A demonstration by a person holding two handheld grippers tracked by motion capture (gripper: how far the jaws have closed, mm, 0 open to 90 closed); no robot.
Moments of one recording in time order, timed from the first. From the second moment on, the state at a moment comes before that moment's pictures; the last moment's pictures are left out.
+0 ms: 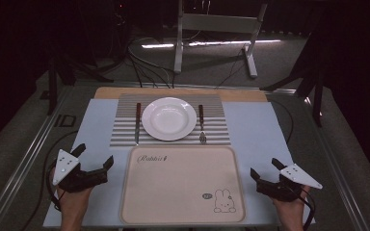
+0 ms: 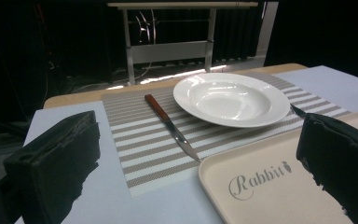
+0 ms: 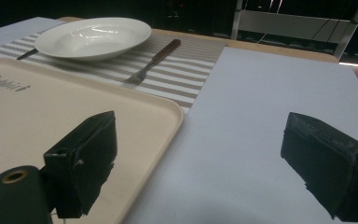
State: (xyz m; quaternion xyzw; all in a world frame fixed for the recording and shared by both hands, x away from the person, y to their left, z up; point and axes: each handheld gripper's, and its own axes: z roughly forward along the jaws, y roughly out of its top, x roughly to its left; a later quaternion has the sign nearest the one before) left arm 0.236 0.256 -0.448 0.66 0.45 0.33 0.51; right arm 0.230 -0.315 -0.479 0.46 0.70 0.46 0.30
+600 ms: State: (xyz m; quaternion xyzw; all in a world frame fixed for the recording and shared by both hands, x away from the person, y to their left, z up) left arm 0.236 0.255 -0.450 0.65 0.45 0.36 0.49; right arm 0.232 -0.309 -0.477 0.47 0.69 0.46 0.30
